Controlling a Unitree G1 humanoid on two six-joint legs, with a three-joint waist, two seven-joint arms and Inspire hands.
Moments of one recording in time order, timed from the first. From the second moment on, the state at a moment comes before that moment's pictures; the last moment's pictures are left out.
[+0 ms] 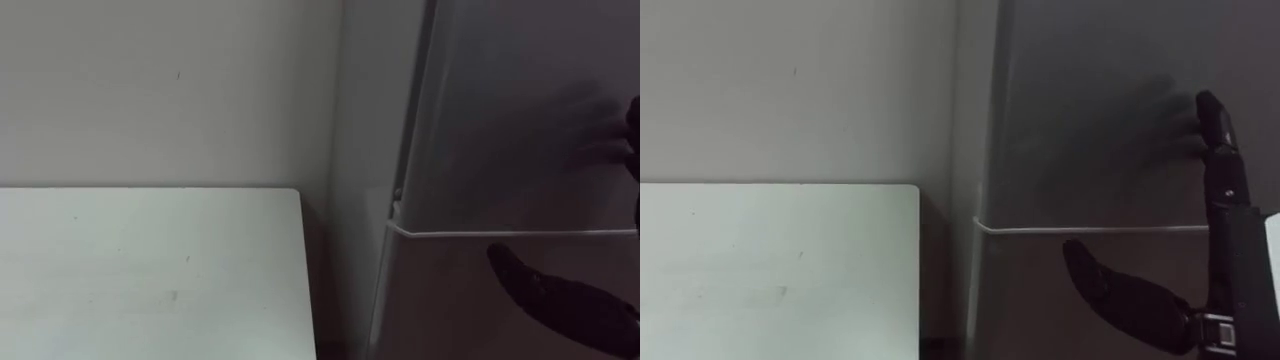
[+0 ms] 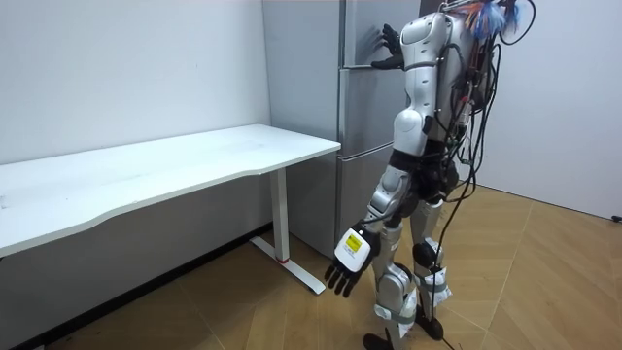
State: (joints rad) left arm 0.27 0.27 0.12 1.20 0.14 -0.11 0.18; right arm 0.16 -0.44 -0.03 -0.40 -0.16 -0.27 -0.46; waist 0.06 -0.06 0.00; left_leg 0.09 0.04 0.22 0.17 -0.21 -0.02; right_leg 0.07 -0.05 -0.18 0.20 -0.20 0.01
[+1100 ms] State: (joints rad) left arm 0.30 0.27 0.11 1.03 0.27 0.00 0.14; right arm -0.02 -0.43 -0.03 -0.16 -0.07 -0.22 -0.34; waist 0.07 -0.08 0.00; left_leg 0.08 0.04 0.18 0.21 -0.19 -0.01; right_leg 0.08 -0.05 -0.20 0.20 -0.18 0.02
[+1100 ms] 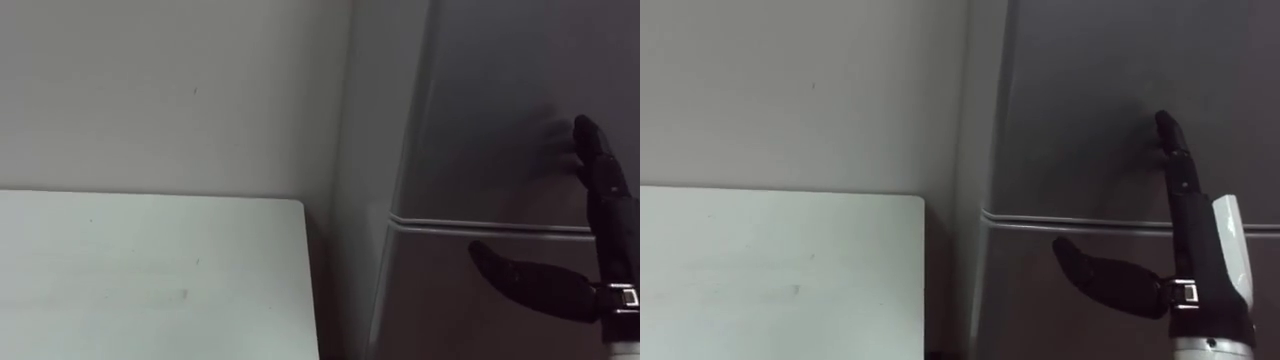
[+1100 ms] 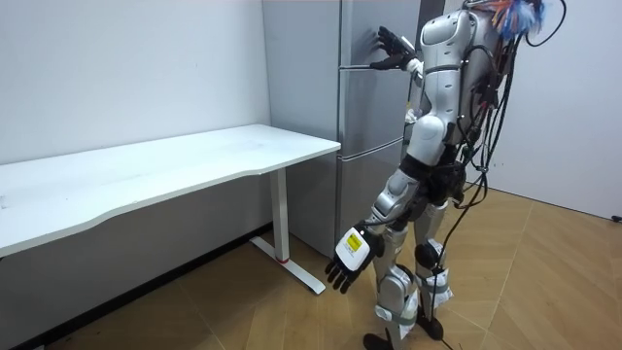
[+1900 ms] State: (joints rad) left arm 0.39 0.25 0.25 0.96 0.27 -0.05 0.15; right arm 0.09 -0.46 -0.46 -0.15 0.30 -0.22 -0.52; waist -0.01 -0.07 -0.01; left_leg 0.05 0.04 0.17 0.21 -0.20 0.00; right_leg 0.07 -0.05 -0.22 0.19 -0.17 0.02
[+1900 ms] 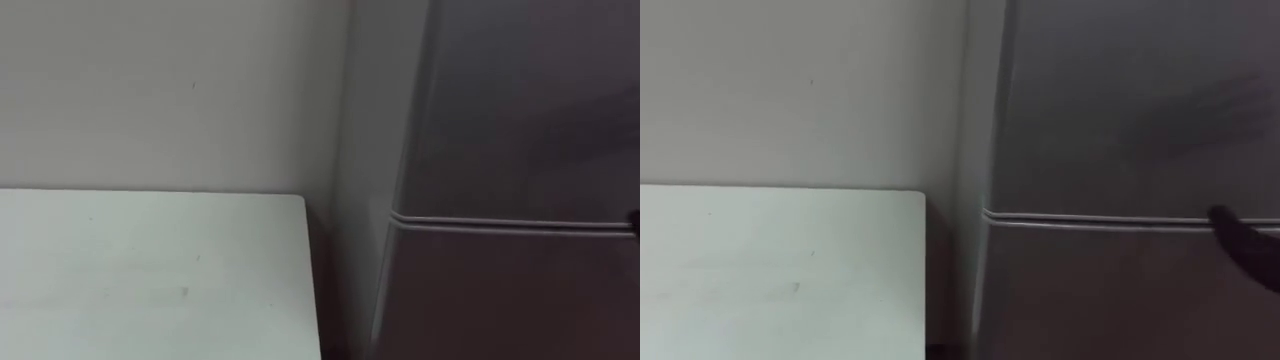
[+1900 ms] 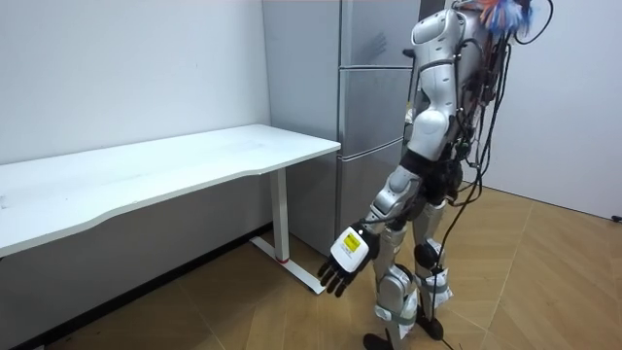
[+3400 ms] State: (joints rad) left arm 0.32 0.18 0.11 1.04 0.17 -0.03 0.28; right arm 0.26 -0.22 -0.01 1.01 0.33 -0.10 -0.30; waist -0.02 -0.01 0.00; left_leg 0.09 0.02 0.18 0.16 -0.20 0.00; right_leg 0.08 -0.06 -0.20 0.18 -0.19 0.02
